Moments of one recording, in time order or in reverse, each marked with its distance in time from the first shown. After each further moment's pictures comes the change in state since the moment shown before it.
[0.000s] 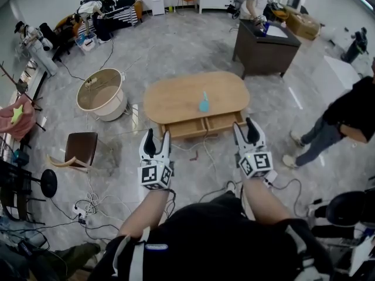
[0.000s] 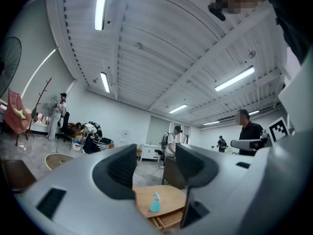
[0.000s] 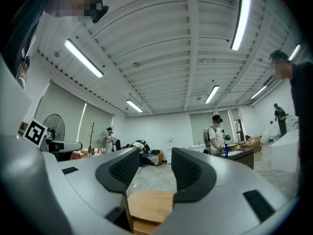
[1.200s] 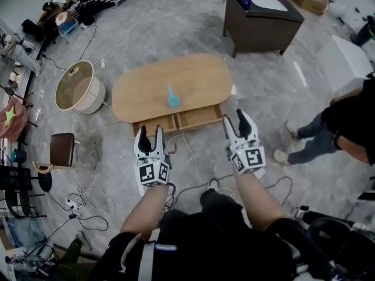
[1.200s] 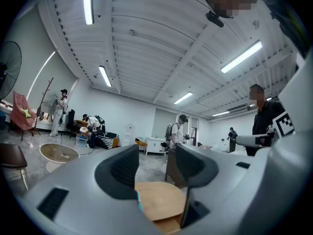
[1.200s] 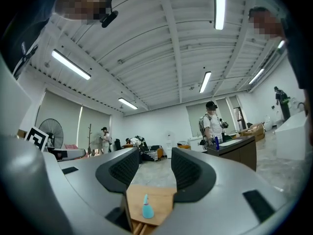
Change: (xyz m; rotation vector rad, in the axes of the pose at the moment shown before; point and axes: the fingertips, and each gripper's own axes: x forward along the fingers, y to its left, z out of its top) left arm 0.208 -0.166 -0.120 0.016 0.058 0.120; right arm 0.064 -0.267 -0.083 0.088 0.060 0.040
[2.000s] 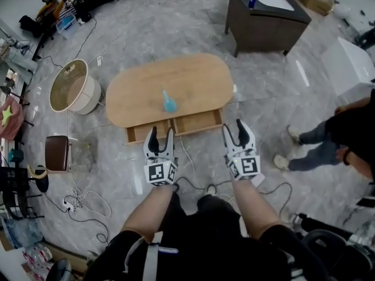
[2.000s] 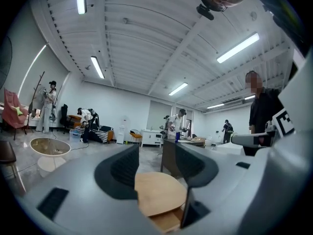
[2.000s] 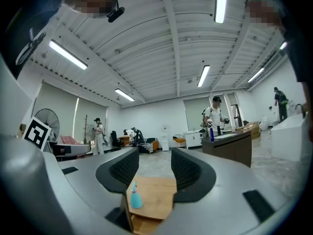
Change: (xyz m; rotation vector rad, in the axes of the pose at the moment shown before) left arm 0.075 -0.031 -0.087 0.043 0.086 -0.058; right arm 0.034 -0.046 -0.082 -0.017 0.061 -0.030
